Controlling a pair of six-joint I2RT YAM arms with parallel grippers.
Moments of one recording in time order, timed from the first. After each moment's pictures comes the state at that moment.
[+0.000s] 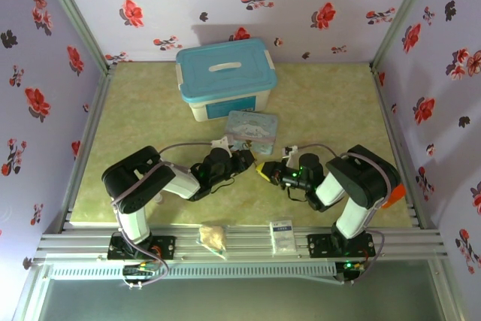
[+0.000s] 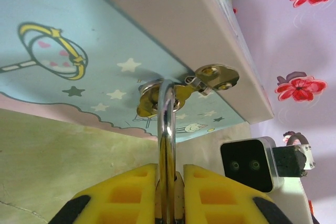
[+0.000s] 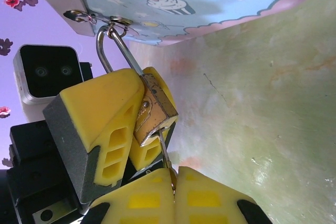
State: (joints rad) left arm -0.93 1.81 0.57 0.89 -0.02 -1.18; right arm 0.54 1.73 0.18 1.22 -0.61 1.31
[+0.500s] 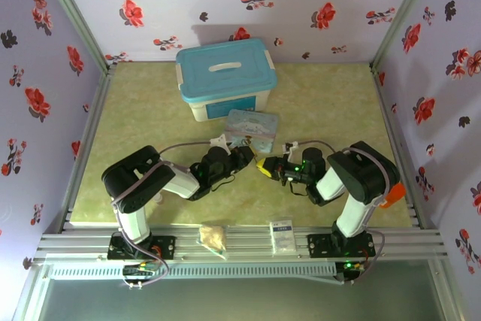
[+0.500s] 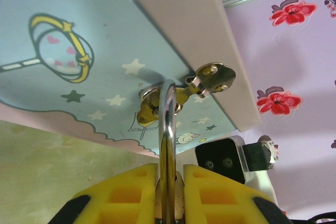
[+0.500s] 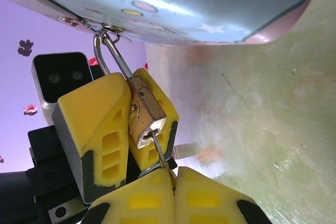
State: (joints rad) left arm -0.92 1.81 0.57 0.95 -0.02 -1.24; right arm 0.46 1.76 0.23 1.23 -0.76 1.38
